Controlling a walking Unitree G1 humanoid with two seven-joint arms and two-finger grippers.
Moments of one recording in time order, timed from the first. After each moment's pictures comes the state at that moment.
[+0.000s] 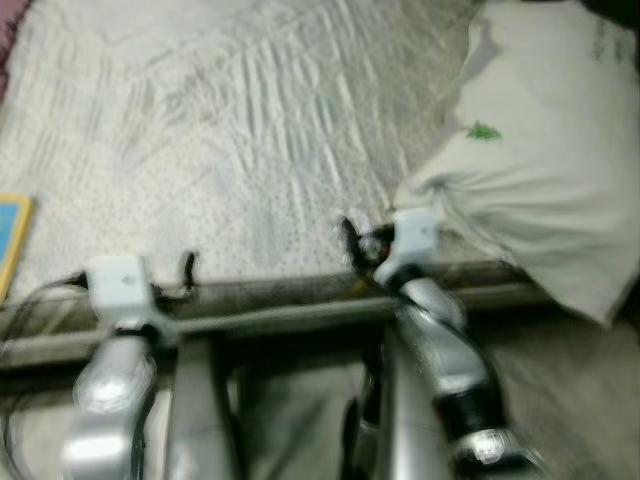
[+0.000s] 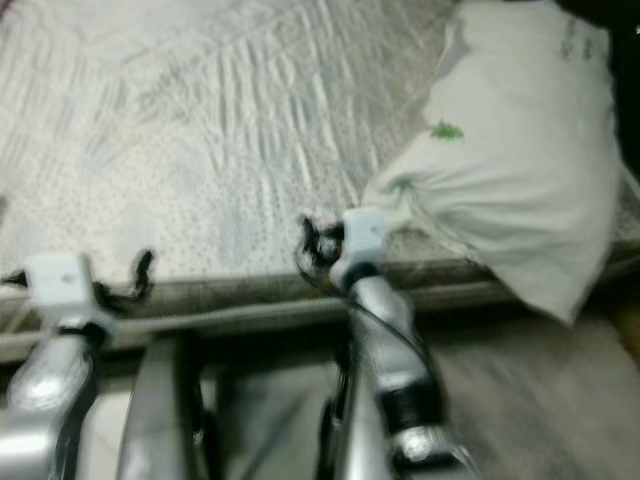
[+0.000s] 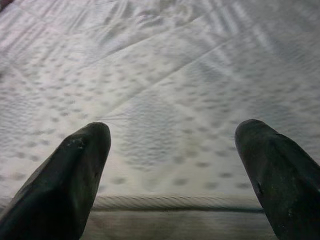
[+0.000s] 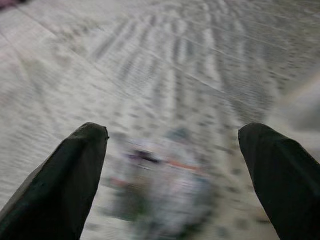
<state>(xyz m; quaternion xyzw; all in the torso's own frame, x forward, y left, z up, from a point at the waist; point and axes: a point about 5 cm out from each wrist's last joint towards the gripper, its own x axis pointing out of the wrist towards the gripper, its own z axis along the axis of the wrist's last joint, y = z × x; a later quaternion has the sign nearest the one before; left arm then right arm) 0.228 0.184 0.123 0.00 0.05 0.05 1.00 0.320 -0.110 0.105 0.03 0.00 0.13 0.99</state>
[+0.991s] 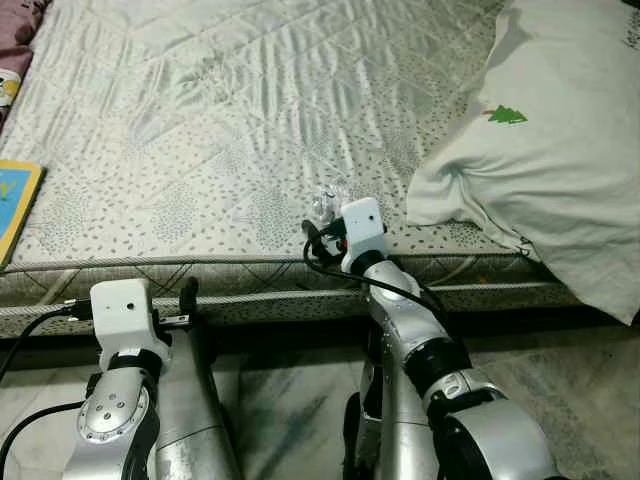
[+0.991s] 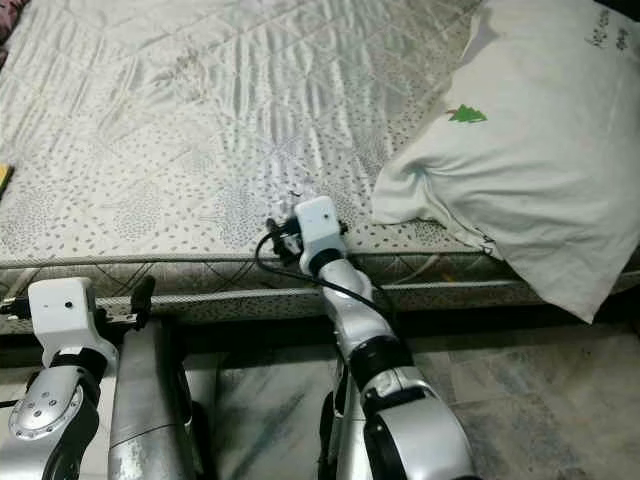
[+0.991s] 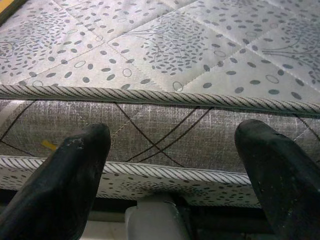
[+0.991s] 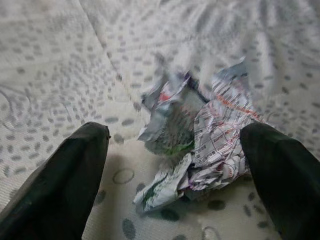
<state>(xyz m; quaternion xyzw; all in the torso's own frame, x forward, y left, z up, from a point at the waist) 0.203 0.193 0.115 0.01 0.10 0.08 0.99 0.345 -0.055 0.096 -0.05 0.03 0.20 0.98</state>
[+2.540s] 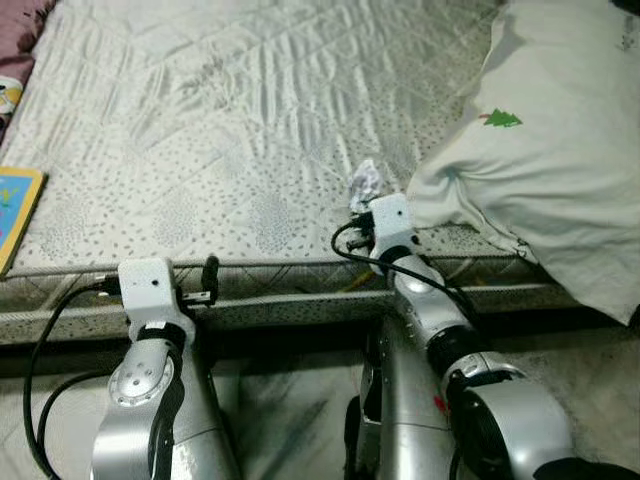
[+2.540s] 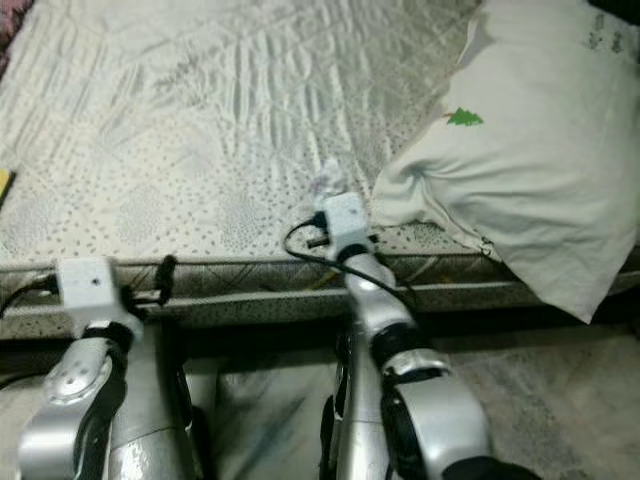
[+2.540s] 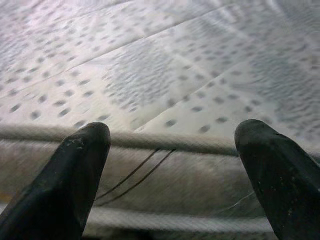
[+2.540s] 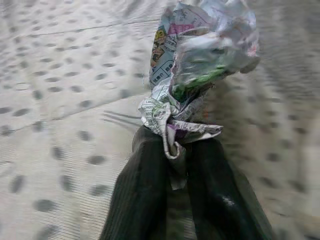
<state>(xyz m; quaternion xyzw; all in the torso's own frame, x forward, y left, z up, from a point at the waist) 0.238 0.172 0.110 -0.02 0.07 0.04 1.00 0.358 -0.105 0.093 -0.06 0.04 0.14 0.99</state>
